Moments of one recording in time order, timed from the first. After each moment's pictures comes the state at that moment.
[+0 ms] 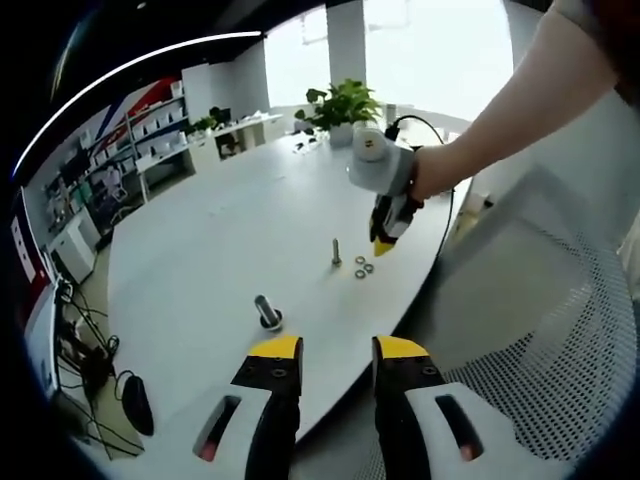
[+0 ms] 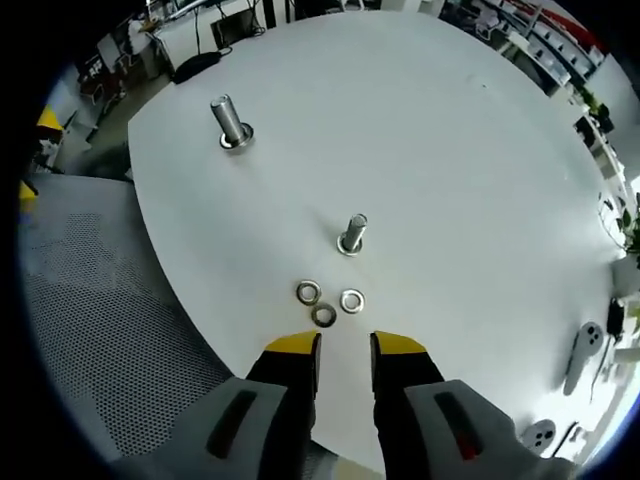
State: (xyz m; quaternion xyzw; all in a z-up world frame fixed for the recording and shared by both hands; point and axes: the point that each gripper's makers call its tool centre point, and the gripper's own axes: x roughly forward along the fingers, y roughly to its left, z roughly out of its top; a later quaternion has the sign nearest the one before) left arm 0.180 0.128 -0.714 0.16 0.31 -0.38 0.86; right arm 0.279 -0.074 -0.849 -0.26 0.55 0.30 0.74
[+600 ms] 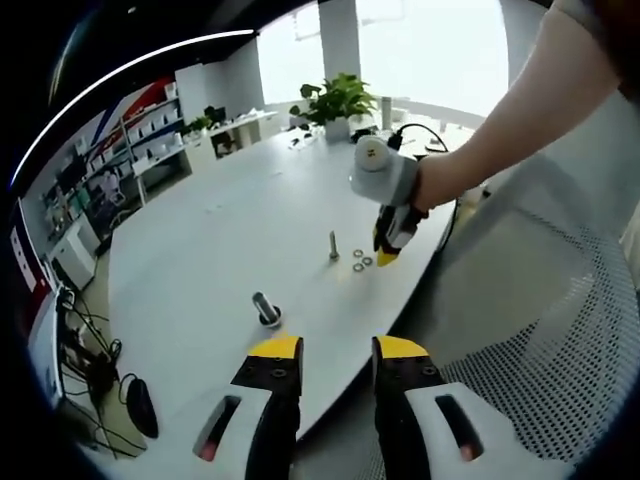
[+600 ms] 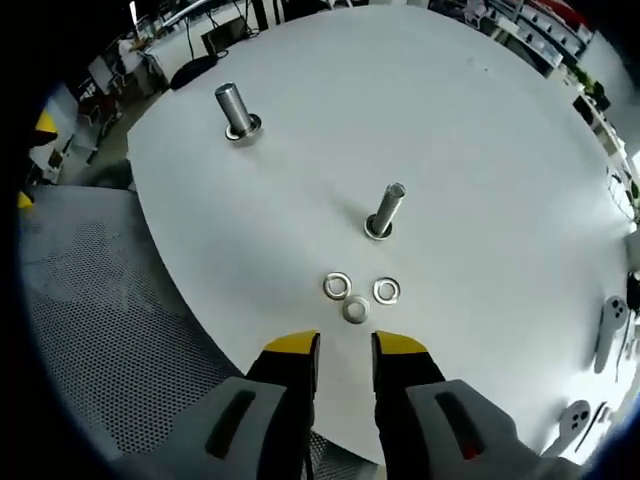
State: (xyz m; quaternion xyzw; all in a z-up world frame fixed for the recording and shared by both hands) left arm 0.176 0.126 -0.719 0.18 0.31 -0.39 0.85; right arm 0.261 -0.064 -0.867 -0.21 0.56 0.29 0.75
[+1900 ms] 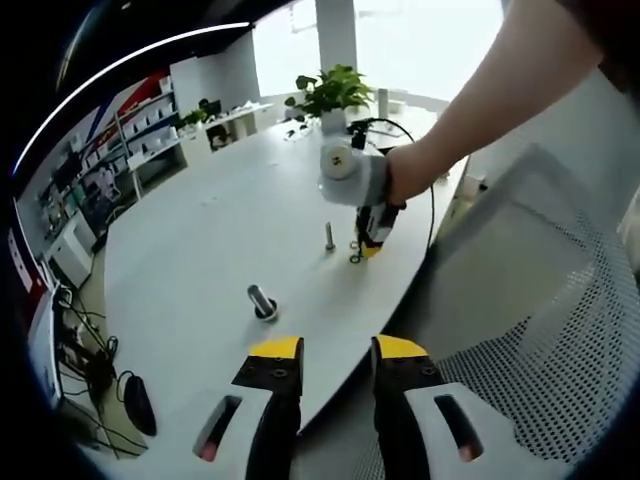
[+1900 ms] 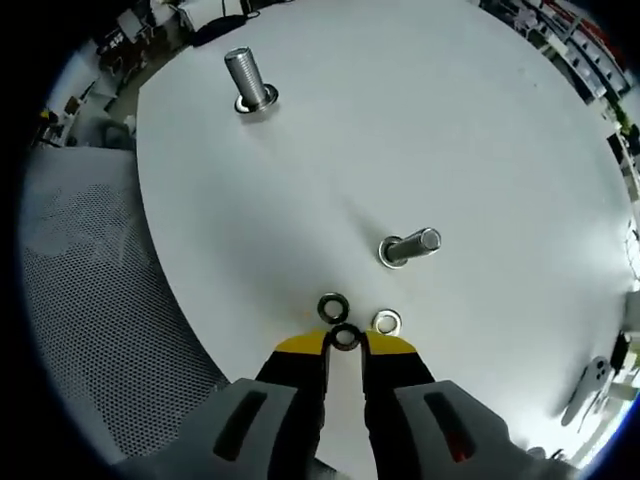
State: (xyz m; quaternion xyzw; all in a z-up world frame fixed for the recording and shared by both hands) left arm 0.174 0.127 -0.725 0.18 0.33 -0.39 0.84; right arm 0.275 -0.052 -0.880 -0.30 0.58 0.34 0.68
